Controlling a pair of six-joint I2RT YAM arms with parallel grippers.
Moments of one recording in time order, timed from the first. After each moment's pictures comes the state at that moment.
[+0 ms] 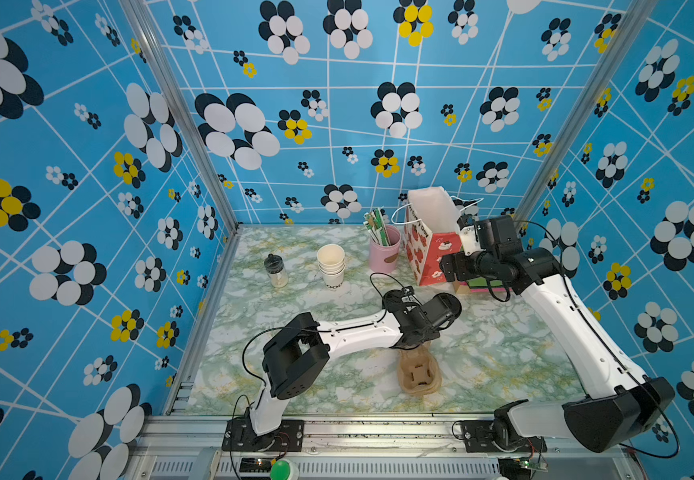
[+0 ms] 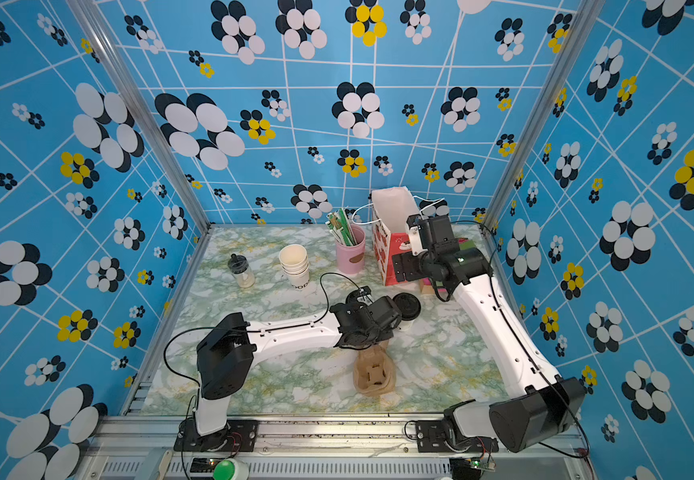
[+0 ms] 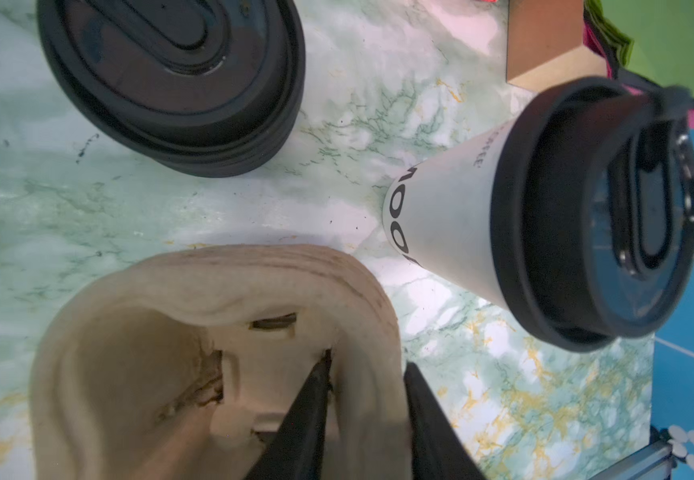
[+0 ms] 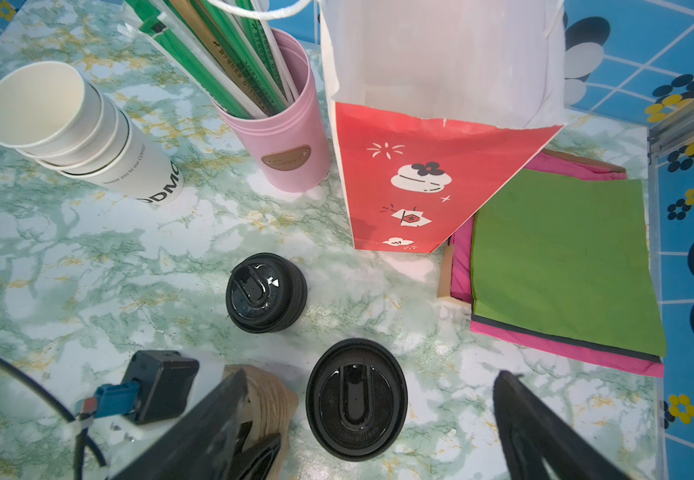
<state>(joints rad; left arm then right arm) -1.12 1.98 1.53 -0.55 -0.22 -1.20 0.33 1.37 1.50 -0.94 0.07 0.01</state>
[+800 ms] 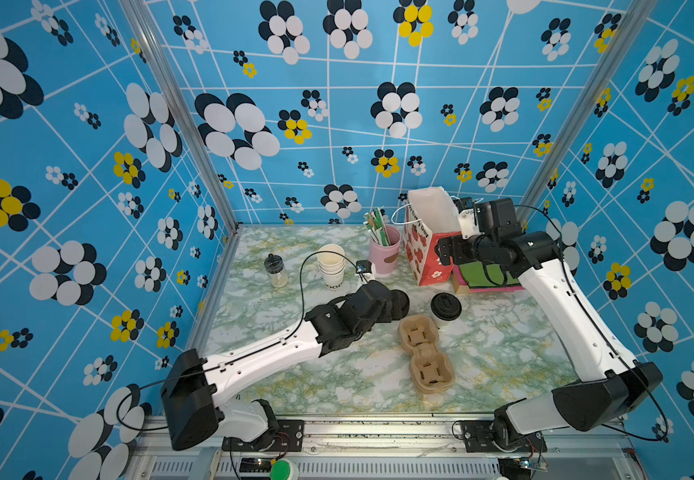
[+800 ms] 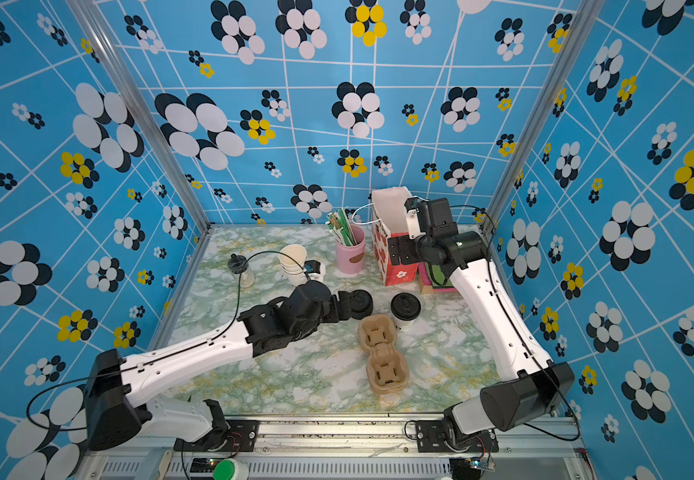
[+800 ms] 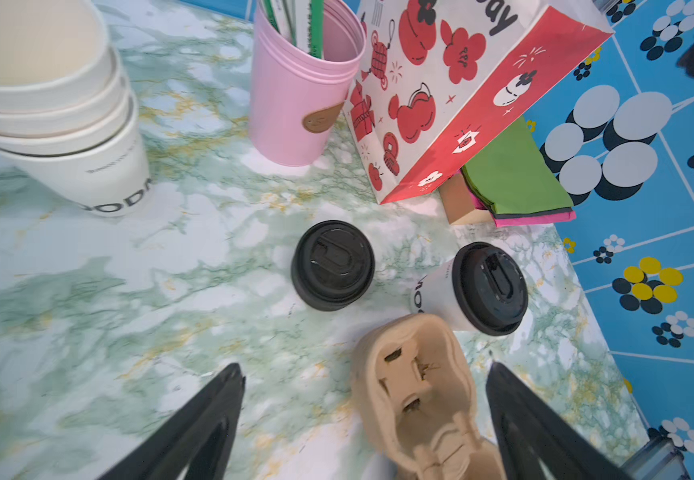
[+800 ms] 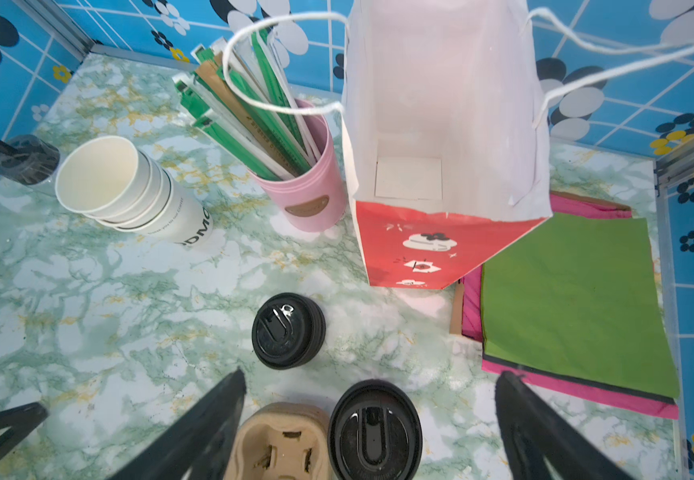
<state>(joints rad) -0.97 1.29 1.05 -0.37 -0.36 -0.74 0.33 1.50 1.72 -0.98 0.04 0.04</state>
